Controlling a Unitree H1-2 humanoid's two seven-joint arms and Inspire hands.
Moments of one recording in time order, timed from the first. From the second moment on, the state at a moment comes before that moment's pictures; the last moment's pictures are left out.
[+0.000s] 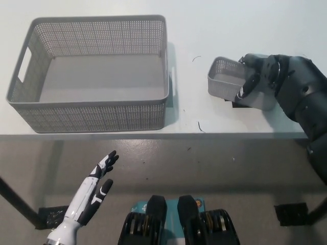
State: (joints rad) left_arm -0.06 0.20 -0.09 0.15 0.16 -0.40 -0.08; right_arm -1.30 -0.21 0.58 1.45 -0.56 0.07 0.25
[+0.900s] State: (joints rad) left_arm -0.02 0.20 -0.09 0.15 0.16 -0.40 -0.08; right_arm -1.58 -0.23 0.37 1.29 -0.51 -0.12 0.01
